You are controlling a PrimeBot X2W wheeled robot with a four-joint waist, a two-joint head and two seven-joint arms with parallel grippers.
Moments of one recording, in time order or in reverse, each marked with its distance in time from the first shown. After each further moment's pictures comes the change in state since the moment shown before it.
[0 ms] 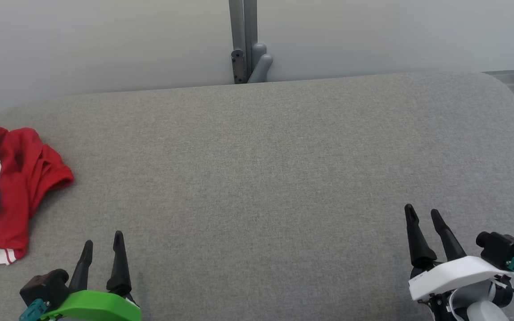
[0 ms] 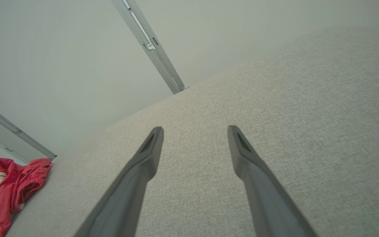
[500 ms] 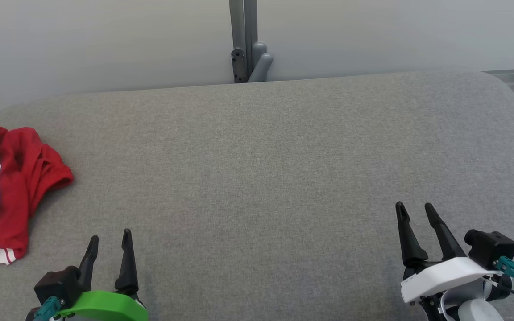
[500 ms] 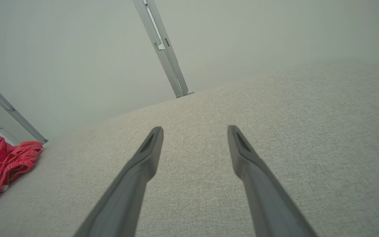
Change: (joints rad) left arm -0.003 -0.003 -0.016 -0.008 0.121 -0.002 -0.035; right arm -0.001 0.006 0.017 -0.019 -0.140 0.000 -0.035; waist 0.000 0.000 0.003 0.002
